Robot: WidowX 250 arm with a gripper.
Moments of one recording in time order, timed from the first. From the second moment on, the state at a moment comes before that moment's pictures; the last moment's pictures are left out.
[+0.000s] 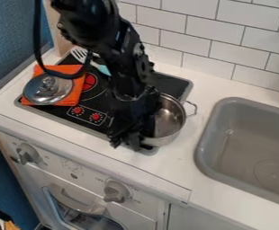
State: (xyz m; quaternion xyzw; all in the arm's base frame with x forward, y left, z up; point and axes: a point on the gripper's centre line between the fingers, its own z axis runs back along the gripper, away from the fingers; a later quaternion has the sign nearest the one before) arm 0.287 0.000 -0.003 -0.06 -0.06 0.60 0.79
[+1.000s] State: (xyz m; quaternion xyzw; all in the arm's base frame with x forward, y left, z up) arm 0.306 0.016 0.042 -0.09 -0.07 0.64 0.76
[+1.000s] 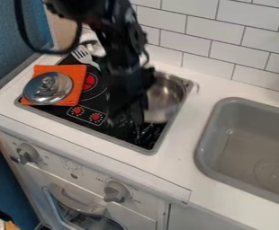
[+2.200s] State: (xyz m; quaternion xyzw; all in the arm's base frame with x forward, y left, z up) arm 0.399 0.060 0.006 -0.05 -0.08 0.70 0.71
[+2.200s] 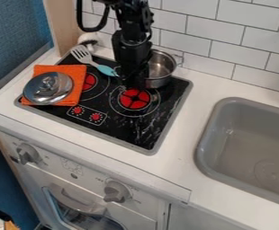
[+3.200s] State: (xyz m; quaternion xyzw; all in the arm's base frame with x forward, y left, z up) arm 0.382 0.061 0.011 -0.04 -0.07 0.72 0.69
